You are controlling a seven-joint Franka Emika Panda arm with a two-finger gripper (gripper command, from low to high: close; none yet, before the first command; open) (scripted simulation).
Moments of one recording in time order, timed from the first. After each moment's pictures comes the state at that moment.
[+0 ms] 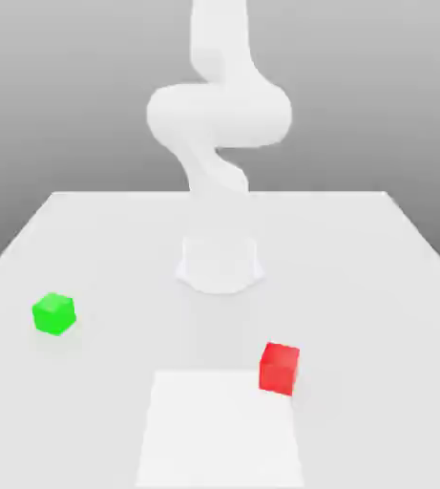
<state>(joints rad) 0.00 -0.74 0.01 -2.36 0.02 2.35 0.84</state>
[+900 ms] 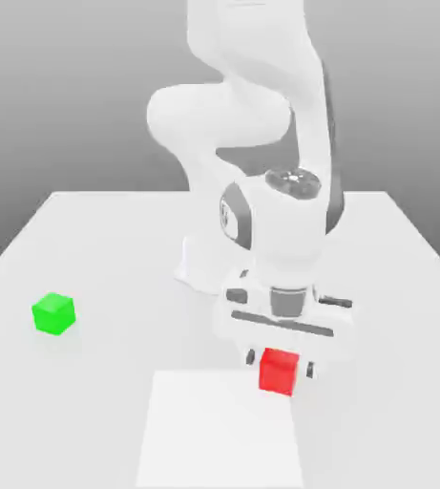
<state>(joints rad) 0.13 0.17 0.09 -2.89 -0.16 3.05 1.49</state>
